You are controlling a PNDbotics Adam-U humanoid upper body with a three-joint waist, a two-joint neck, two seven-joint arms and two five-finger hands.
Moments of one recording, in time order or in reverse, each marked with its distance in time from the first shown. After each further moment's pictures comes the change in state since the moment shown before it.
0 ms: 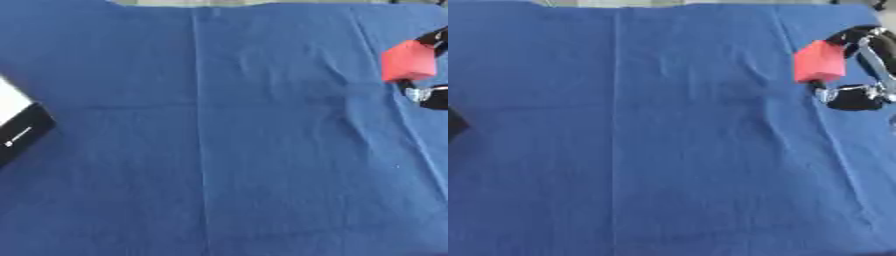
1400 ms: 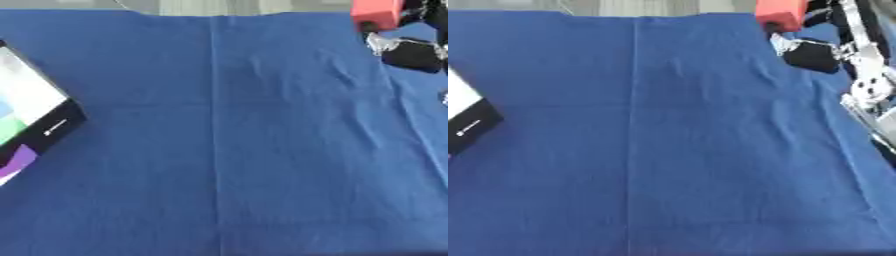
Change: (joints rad) left arm -0.078 0.000 -0.004 -0.017 0.027 -0.073 0.013; right arm -0.397 0.169 0.300 0.000 -0.380 -0.006 -0.255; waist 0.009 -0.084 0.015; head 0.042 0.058
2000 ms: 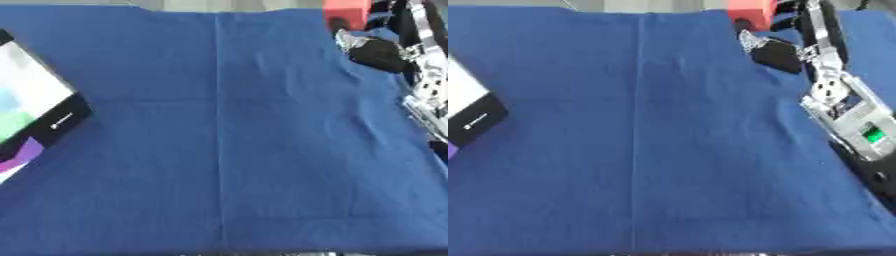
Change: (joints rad) left arm -0.098 -0.013 -0.030 0.000 0.012 -0.042 -0.019; right arm -0.082 0.101 0.124 0.000 -0.032 0.048 -0.084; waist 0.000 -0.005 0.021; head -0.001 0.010
